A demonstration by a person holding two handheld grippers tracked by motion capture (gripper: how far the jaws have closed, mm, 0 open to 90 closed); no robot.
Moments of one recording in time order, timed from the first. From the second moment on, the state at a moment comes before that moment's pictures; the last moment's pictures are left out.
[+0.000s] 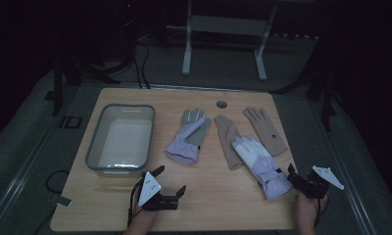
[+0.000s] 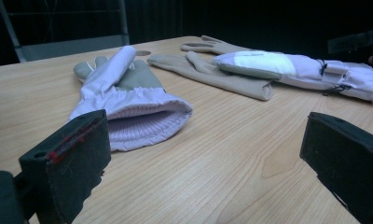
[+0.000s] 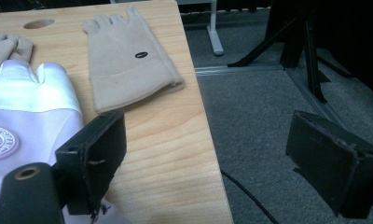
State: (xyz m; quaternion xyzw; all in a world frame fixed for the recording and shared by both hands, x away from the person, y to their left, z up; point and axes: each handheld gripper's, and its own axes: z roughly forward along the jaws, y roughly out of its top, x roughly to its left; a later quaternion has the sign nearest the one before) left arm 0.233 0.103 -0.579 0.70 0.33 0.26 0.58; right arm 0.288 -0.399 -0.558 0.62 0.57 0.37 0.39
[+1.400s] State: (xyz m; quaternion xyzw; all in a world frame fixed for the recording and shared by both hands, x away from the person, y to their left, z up) left arm 0.234 0.103 -0.579 0.70 0.34 0.25 0.58; right arm 0.335 -0.358 -0.432 0.57 0.65 0.40 0.31
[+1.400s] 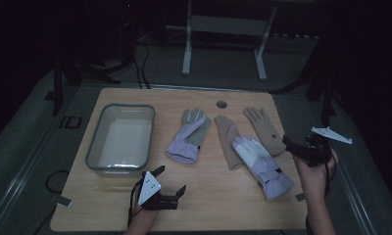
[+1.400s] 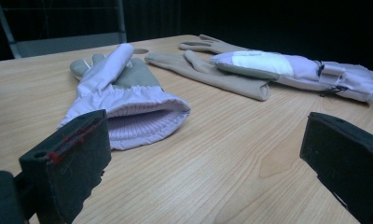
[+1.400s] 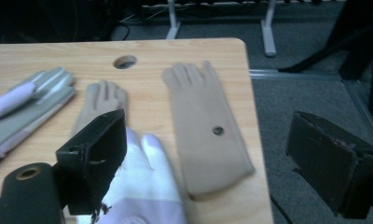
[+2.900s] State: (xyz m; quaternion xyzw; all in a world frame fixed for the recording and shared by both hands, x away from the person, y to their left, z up) left arm 0.235 0.102 -0.579 0.70 0.33 0.24 0.58; right arm 0.400 -0.128 -0.413 0.40 0.79 0.42 0.22
